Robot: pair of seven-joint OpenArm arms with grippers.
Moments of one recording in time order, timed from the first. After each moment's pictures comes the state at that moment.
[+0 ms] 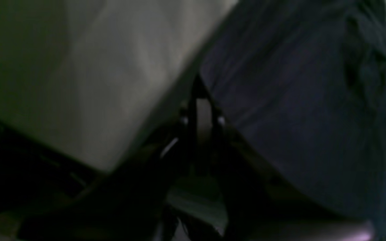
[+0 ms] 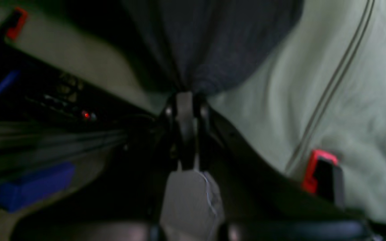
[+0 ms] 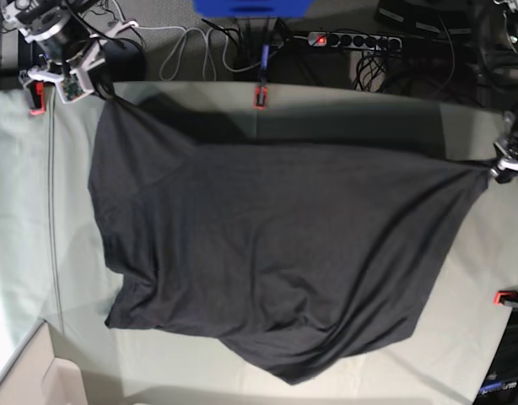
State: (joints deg) left arm 20.2 -21.9 -34.7 98.7 -49.7 0.1 48.1; right arm -46.0 3.3 25.3 114.4 -1.7 39.9 -19.1
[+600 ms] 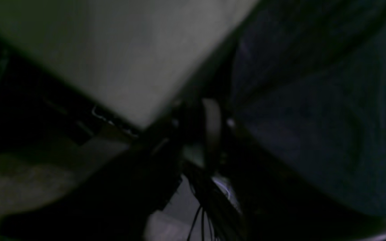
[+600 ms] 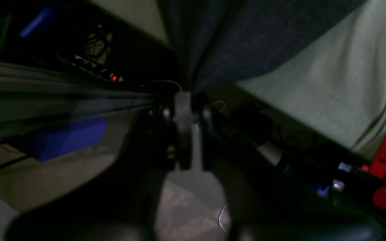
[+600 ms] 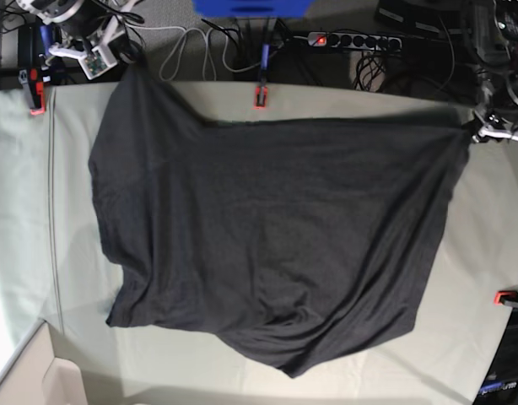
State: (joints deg) left arm 22.8 -21.6 -30.6 88.2 -49.7 0.1 48.0; right arm -49.3 4.6 20.3 111.2 -1.9 39.9 -22.8
